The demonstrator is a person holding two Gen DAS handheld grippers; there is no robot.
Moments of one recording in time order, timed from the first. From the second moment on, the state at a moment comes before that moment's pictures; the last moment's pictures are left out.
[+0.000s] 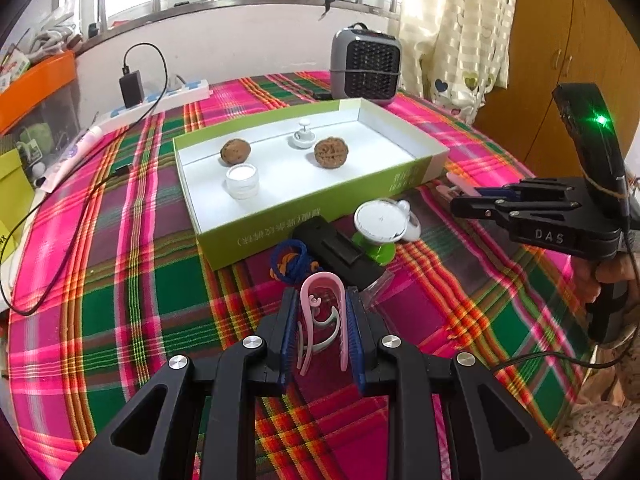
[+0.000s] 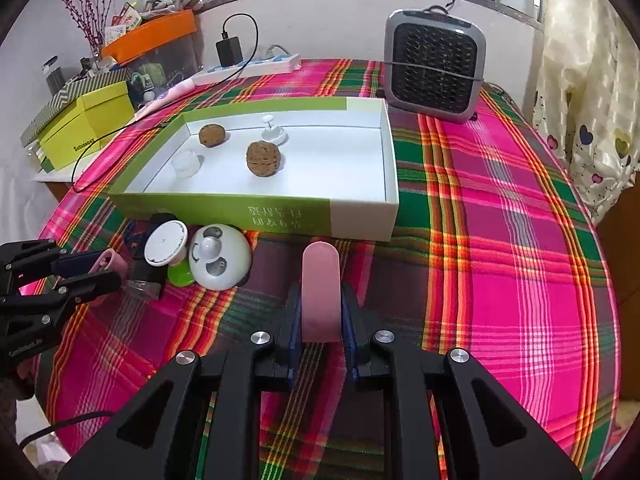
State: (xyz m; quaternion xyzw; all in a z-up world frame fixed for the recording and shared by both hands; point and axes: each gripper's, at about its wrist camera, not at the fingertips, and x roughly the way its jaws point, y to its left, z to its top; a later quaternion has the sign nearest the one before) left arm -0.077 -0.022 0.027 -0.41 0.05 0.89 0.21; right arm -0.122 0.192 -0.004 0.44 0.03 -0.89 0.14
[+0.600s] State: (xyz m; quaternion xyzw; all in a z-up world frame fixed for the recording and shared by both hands) left arm -0.109 -0.024 0.056 -0.39 0.03 0.90 0.20; right arm -0.140 0.186 0.026 0.41 0.03 -0.90 0.16
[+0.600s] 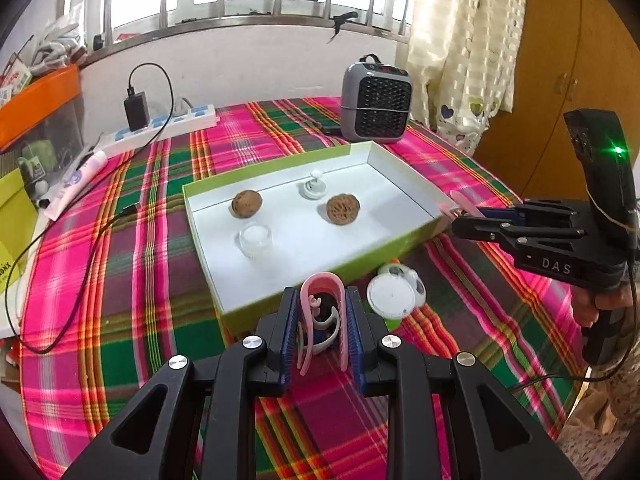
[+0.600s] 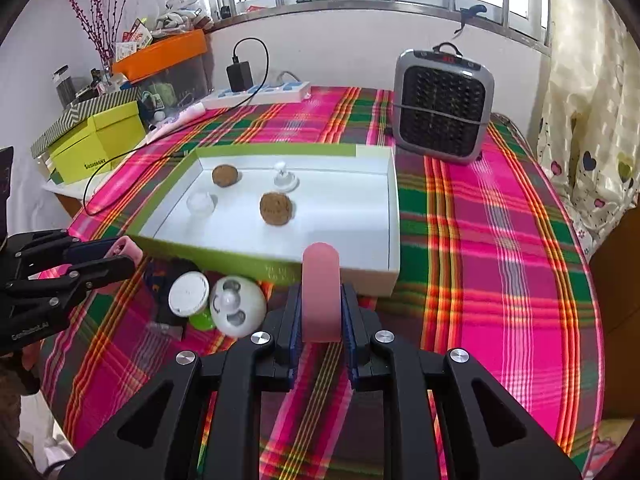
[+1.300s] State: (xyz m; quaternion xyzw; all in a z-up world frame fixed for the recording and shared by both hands) left arm -0.203 -0.002 0.048 -0.41 0.01 0.89 0.19; right arm -0.226 0.164 0.019 0.44 0.03 -0.88 0.19
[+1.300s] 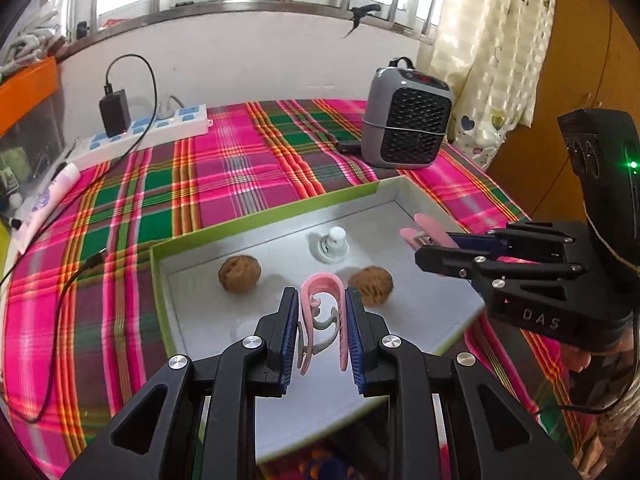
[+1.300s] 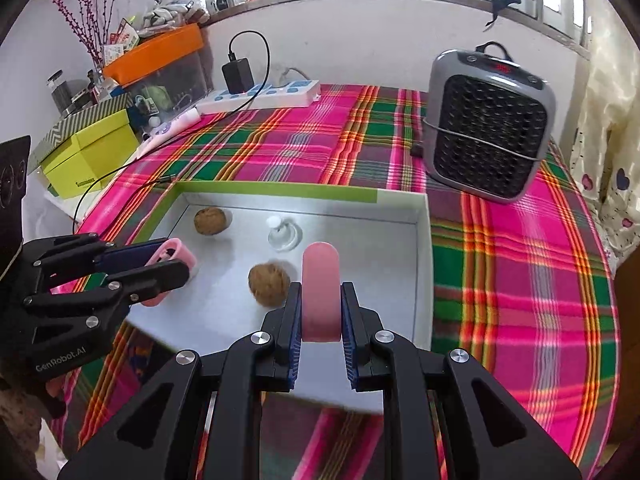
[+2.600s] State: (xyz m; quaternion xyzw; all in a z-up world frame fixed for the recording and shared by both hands) left arm -0.255 0.006 0.020 -0.45 0.02 0.87 0.17; right arm -0.279 0.152 -0.007 0.48 0.06 -0.86 0.18
